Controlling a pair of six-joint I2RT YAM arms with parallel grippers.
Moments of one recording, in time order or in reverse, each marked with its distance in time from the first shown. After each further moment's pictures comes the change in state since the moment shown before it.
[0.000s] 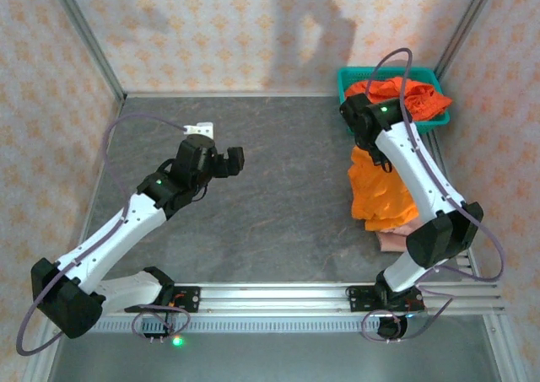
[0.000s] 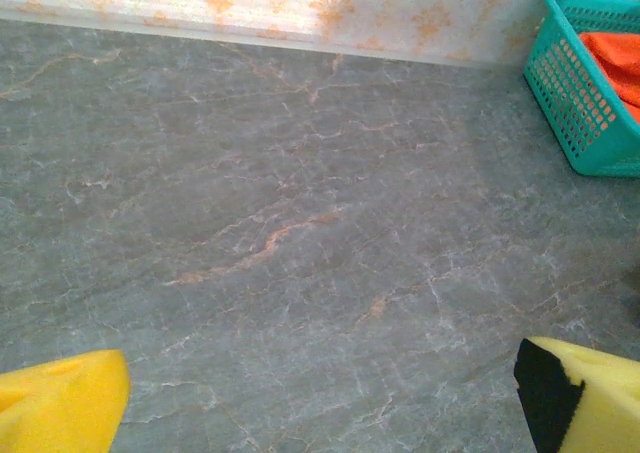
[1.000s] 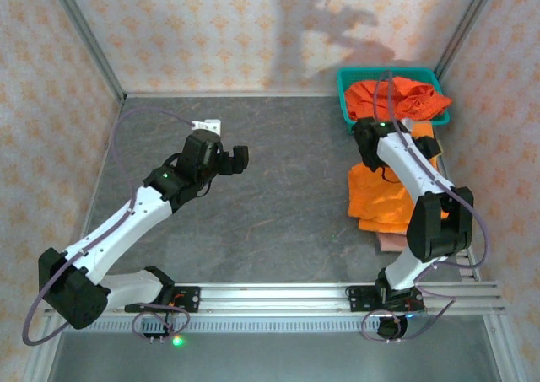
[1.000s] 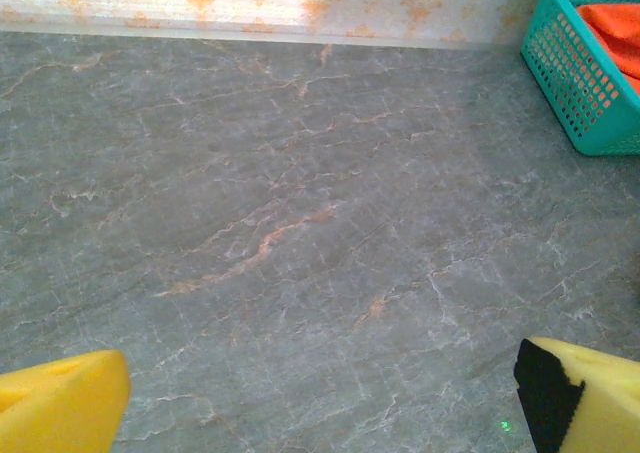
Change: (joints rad) left arm 0.000 0.061 0.041 0.004 0.013 0.053; right arm -0.179 0.037 -0.359 0.249 0.469 -0.074
